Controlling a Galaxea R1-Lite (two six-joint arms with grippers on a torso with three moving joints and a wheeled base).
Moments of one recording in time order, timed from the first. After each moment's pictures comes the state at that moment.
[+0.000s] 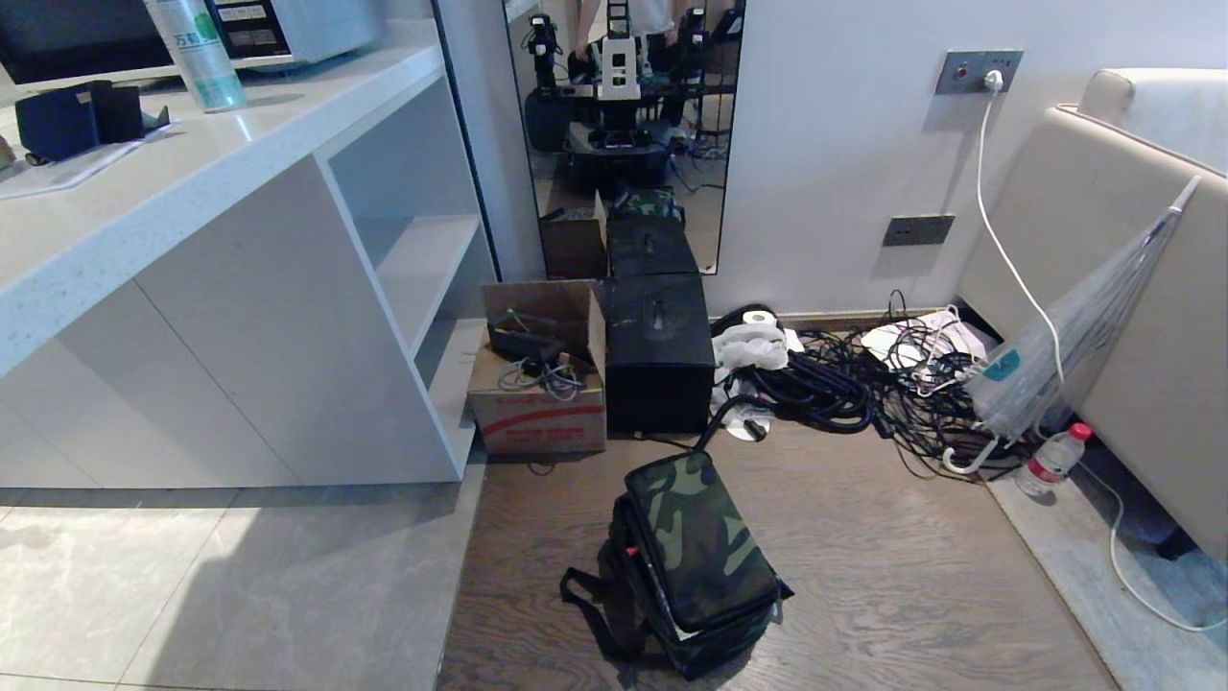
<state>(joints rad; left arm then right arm) 0.00 0.00 0.00 0.00 0.01 -0.02 0.01 0.00 0.00 -0.12 0.00 -0.05</state>
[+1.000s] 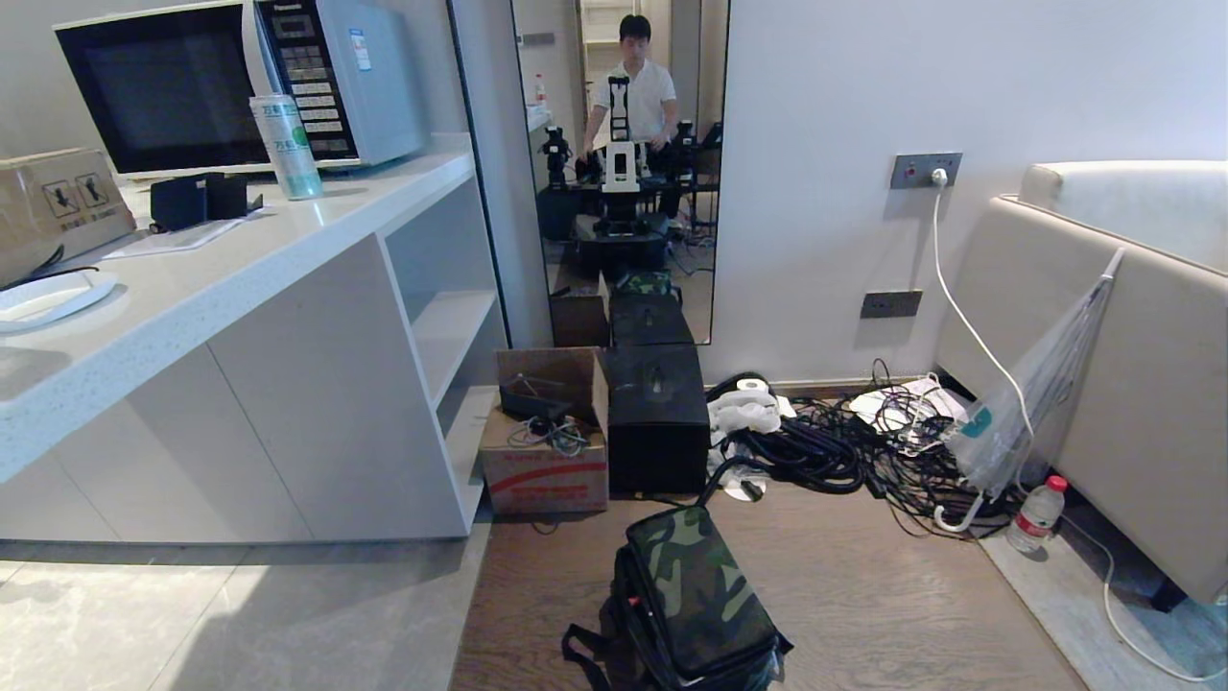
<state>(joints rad) 0.00 0.00 0.00 0.00 0.01 -0.01 0.01 0.00 0.00 -0.12 0.00 -0.05</state>
